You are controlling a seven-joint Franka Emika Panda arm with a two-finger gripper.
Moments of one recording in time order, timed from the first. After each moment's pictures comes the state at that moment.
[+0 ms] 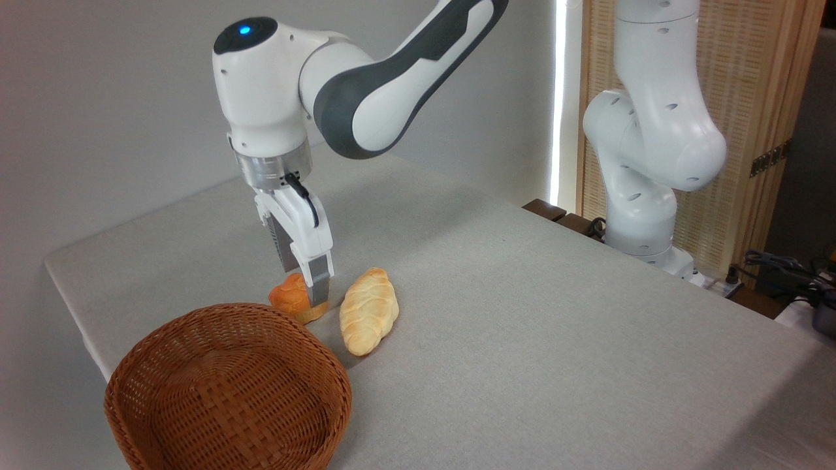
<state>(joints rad) -0.27 0.07 -0.02 -1.98 -0.20 2.07 0.70</state>
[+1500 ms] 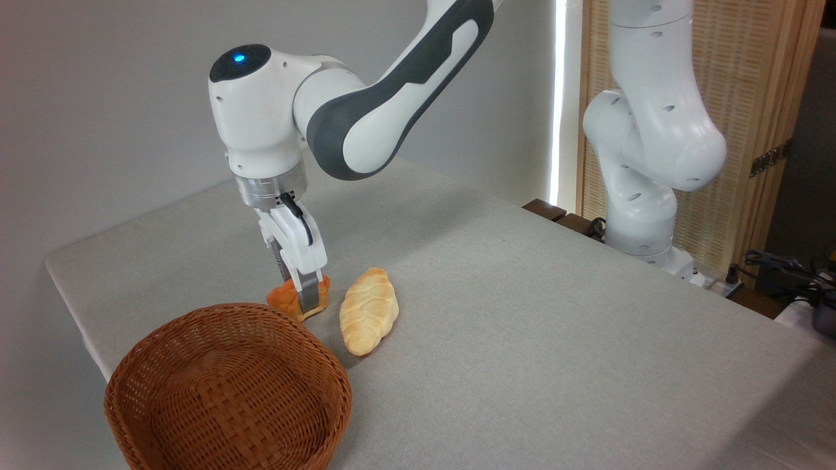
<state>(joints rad) -0.27 0.12 -0.03 -1.98 -0.20 2.11 0.70</state>
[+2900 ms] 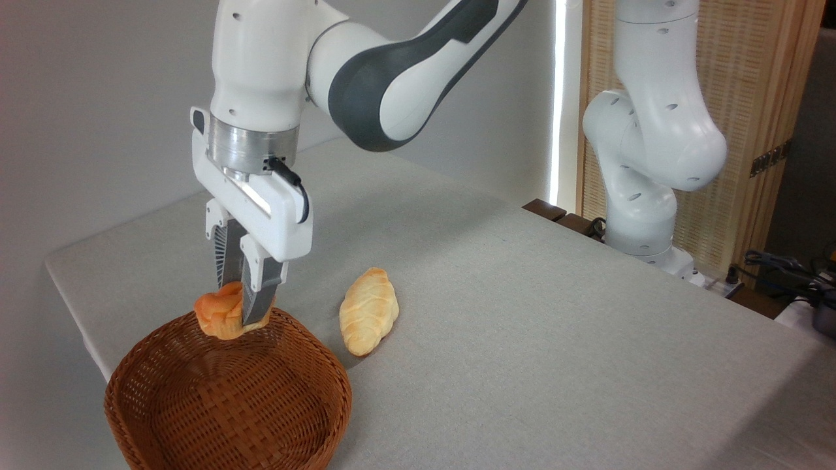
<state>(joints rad) -0.27 0.07 0.12 -1.89 -0.20 2.27 0.70</state>
